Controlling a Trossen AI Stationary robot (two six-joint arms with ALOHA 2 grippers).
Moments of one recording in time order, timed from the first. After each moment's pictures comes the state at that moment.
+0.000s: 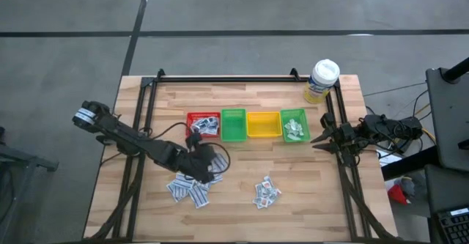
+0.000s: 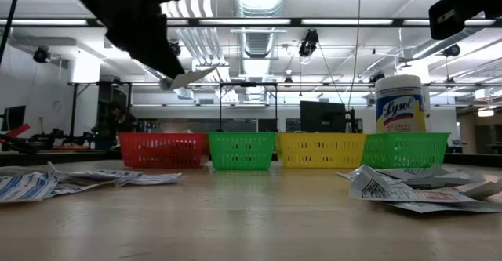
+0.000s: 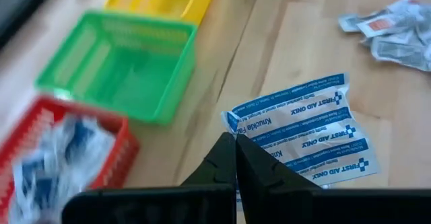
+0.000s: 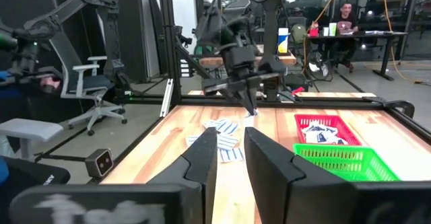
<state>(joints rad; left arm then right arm) -0.40 1.43 0.93 -0.42 -0.58 -0.52 0.24 0.00 0.28 -0.26 0.00 0.09</state>
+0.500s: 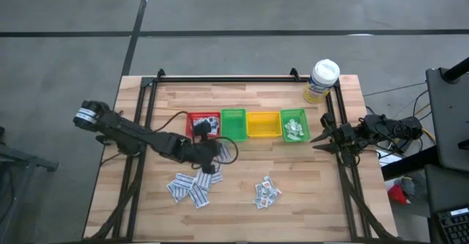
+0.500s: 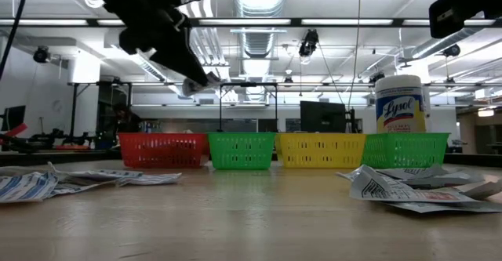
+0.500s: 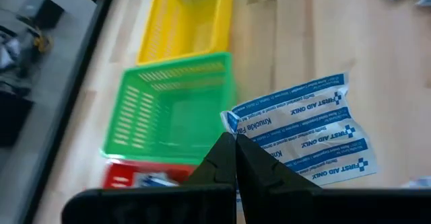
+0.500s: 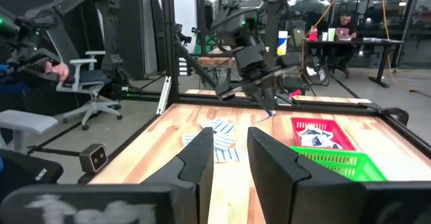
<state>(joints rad) -0.28 1.44 0.94 -0.36 -0.59 -0.06 0.24 0.00 0.28 -0.26 0.00 0.05</state>
